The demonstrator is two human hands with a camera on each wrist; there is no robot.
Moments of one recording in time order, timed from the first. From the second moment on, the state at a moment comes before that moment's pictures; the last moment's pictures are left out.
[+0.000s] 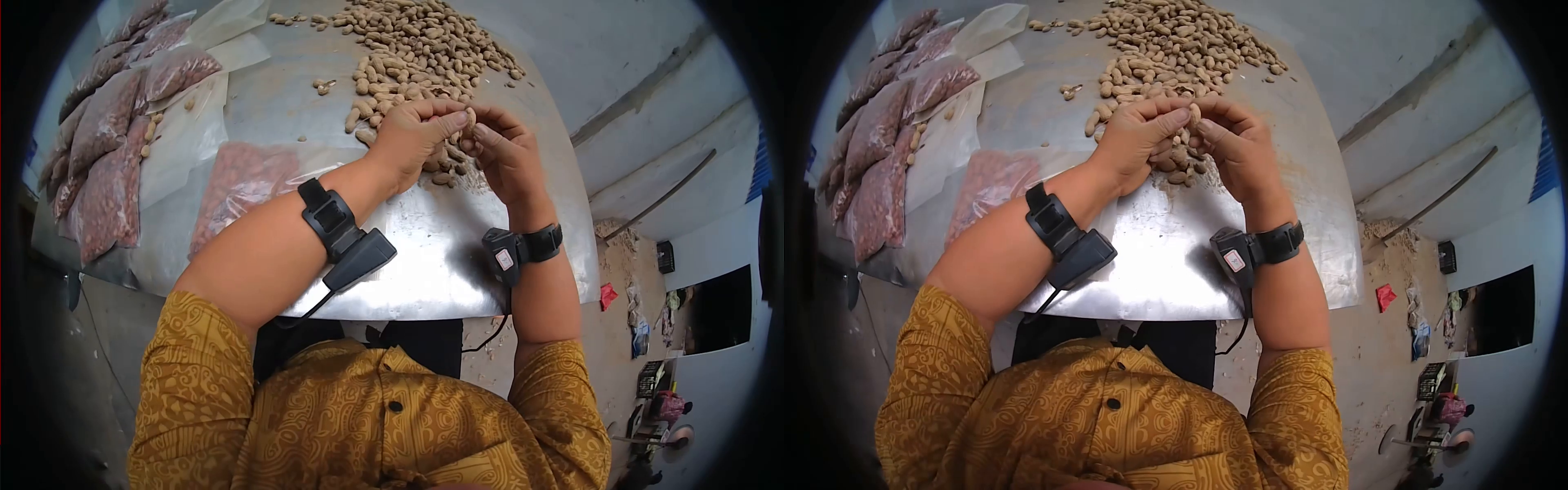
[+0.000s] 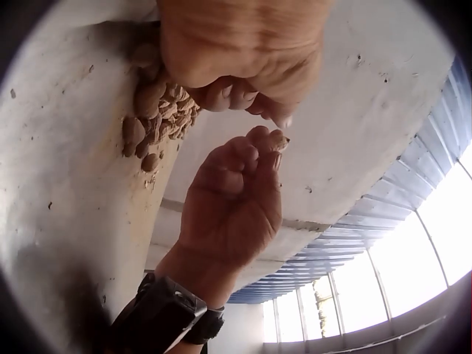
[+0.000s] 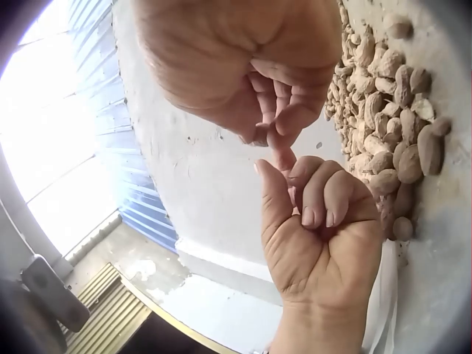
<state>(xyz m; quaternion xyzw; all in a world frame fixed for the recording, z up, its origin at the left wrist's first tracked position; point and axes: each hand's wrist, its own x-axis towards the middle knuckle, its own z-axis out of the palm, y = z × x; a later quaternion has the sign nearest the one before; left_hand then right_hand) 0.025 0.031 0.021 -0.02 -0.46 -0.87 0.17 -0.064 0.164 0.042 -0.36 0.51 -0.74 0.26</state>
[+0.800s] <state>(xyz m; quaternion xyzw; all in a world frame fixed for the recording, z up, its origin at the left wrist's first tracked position) 0.019 0.029 0.008 -0.02 -0.63 -0.75 0.20 -0.050 0.161 0.038 -0.36 0.57 -0.69 0.26</state>
